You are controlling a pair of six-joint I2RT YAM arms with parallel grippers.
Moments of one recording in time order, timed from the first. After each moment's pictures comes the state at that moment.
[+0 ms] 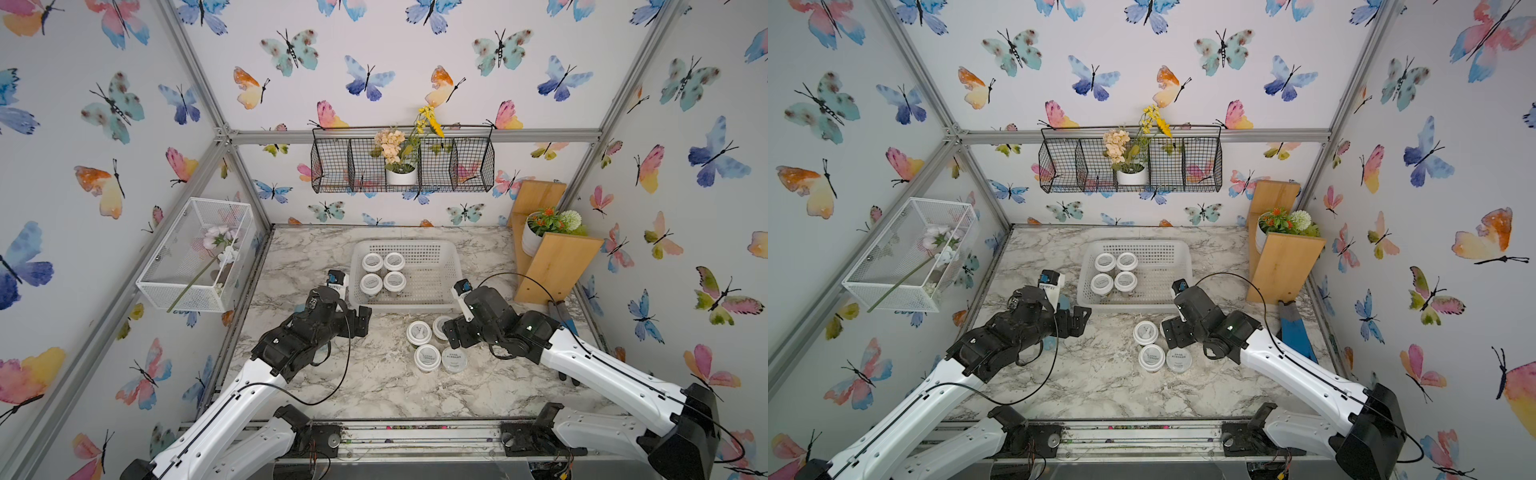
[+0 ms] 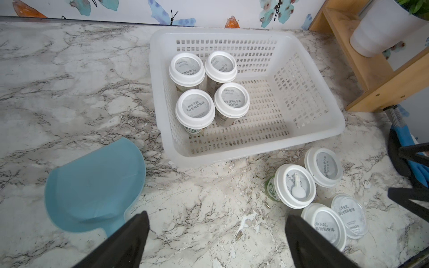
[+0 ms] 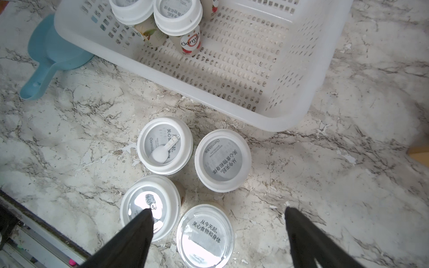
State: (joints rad) left arm -0.58 0.83 0.83 -0.63 -0.10 -0.33; right arm 0.83 1.17 0.94 -0.69 0.15 0.31
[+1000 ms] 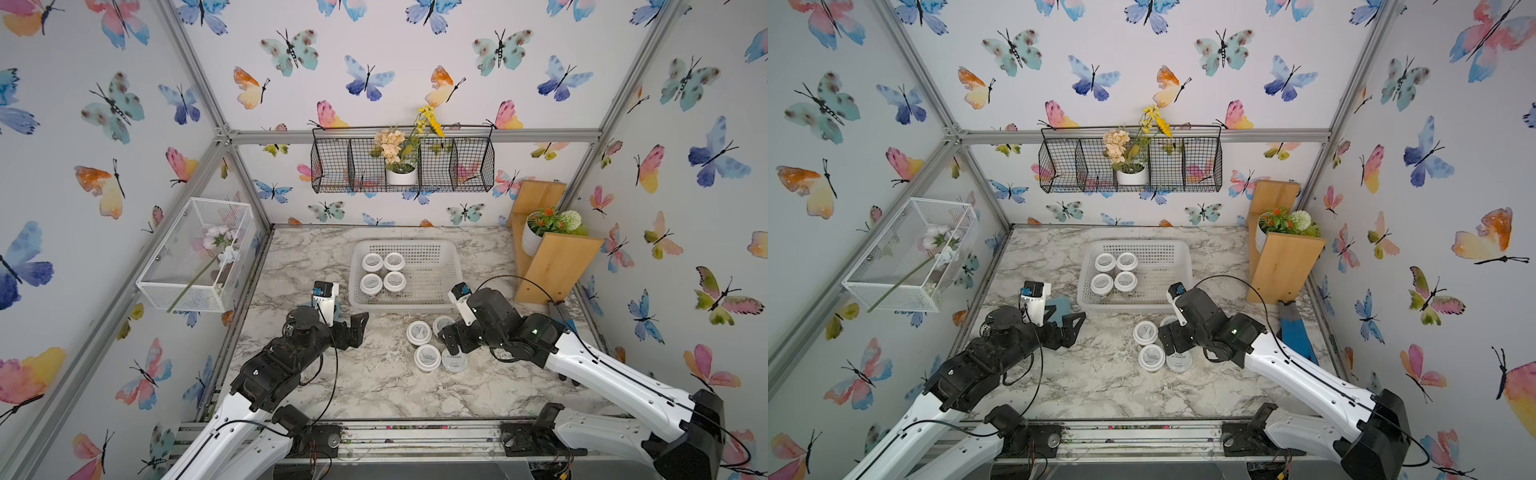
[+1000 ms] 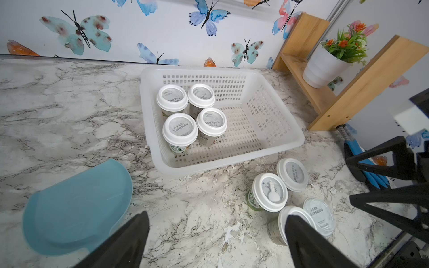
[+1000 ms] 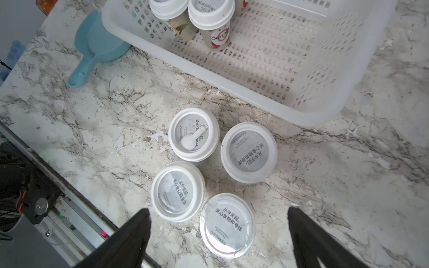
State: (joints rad) left arm -0.58 0.63 0.72 -0.53 -0.04 -0.32; right arm 0.85 1.12 0.94 -0.72 0.05 0.32
